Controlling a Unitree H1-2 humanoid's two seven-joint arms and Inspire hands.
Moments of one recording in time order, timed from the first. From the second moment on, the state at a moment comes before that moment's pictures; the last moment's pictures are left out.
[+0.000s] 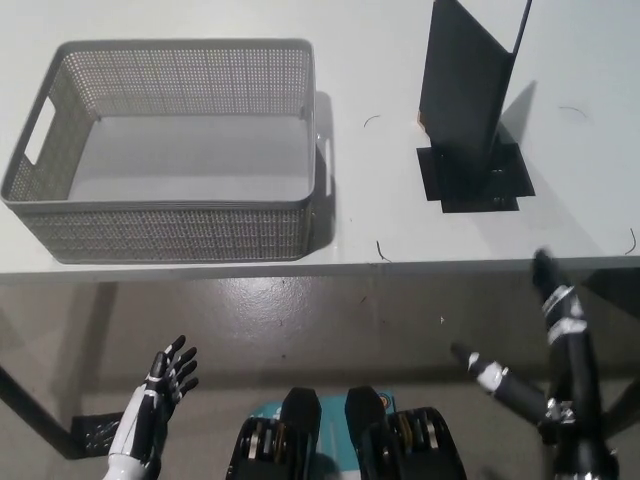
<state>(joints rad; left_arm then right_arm) 0.02 0.11 0.03 0.14 -0.07 -0.08 -0.09 -0.02 0.01 0.04 -0.10 -0.21 -0.39 -0.16</state>
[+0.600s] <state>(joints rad) 0.01 0.11 0.04 0.15 -0.08 -0.12 -0.09 -0.48 0.01 -0.15 0.30 -0.24 -0.31 -0.26</state>
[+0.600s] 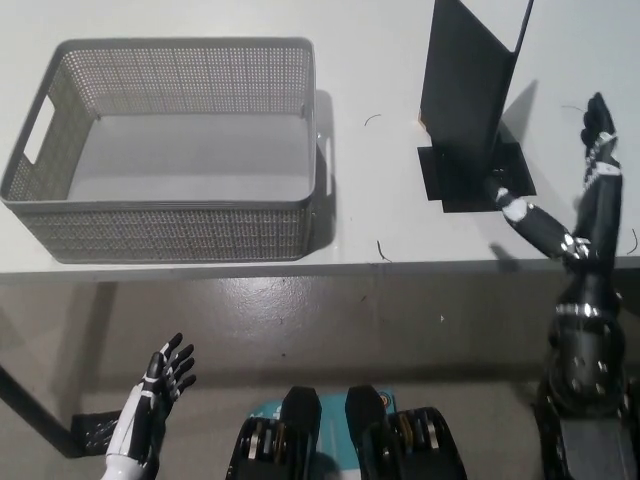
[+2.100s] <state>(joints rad) 0.03 0.12 0.03 0.18 -0.10 -0.17 -0.12 -1.28 -0.03 -0.56 1.40 0.19 -0.31 -0.42</state>
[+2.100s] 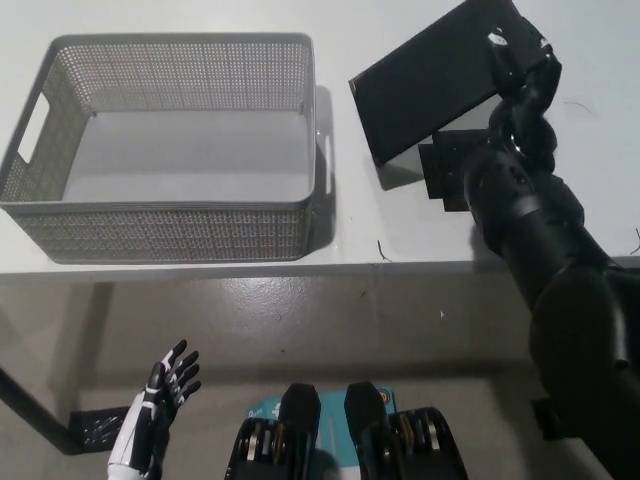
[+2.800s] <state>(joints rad) 0.06 0.12 0.04 0.18 -0.10 -0.19 -0.13 -1.25 -0.04 -0.69 1.06 0.46 -0.28 -0.36</state>
